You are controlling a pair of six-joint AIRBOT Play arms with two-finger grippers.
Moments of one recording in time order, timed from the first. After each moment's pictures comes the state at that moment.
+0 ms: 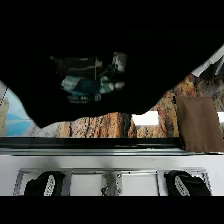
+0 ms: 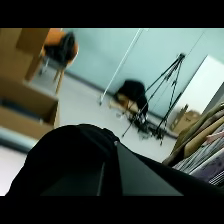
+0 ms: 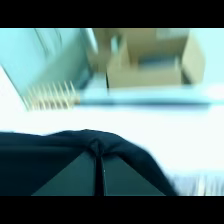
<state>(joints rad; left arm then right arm) 0.31 -0.50 1.41 0.99 -0.78 -1.71 -0.13 -0.71 1.59 -0.89 0.98 1.43</state>
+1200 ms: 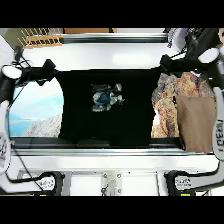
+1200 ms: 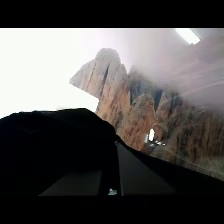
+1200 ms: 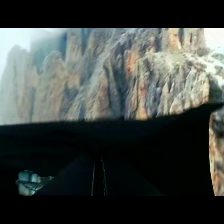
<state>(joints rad) 0.13 -1.53 1.44 0.97 -0.77 -1.71 -0.07 -1.63 1.68 -1.00 1.02 1.63</state>
